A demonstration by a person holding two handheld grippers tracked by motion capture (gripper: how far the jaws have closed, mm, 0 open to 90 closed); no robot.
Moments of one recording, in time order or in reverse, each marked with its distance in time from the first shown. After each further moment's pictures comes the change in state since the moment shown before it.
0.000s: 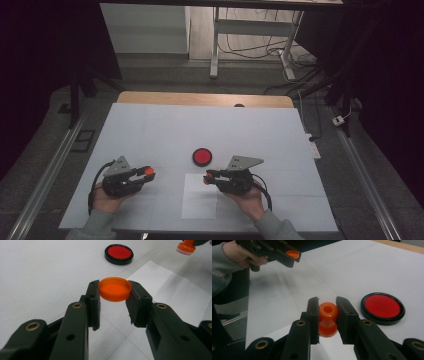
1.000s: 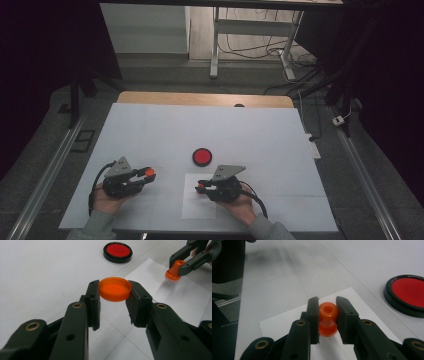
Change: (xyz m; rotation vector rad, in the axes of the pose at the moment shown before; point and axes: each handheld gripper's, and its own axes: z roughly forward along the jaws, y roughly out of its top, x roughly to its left) left arm -0.002 -0.001 0.001 0.010 0.000 0.007; right arm 0.013 -0.018 0.035 0.127 0.015 -0.061
